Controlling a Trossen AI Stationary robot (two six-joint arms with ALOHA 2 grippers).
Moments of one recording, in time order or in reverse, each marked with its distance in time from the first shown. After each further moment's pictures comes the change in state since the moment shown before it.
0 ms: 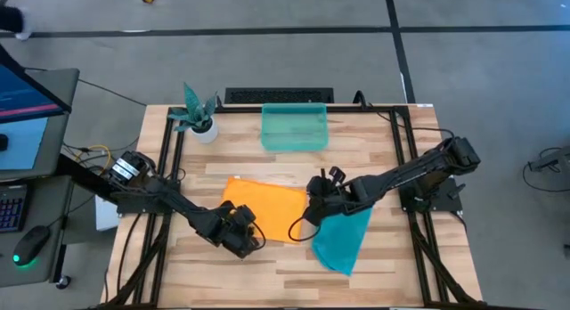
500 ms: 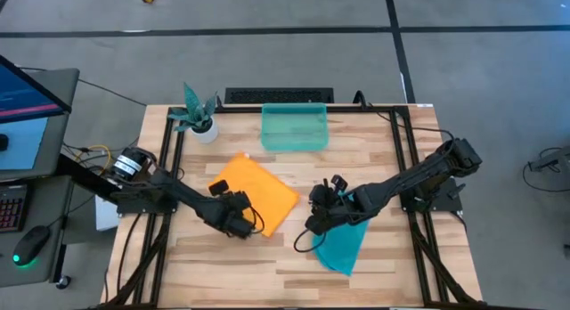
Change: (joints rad) left arm 0.133 0.003 0.001 -0.364 -0.069 0.244; right arm 0.083 0.000 0.000 0.000 0.004 0.086
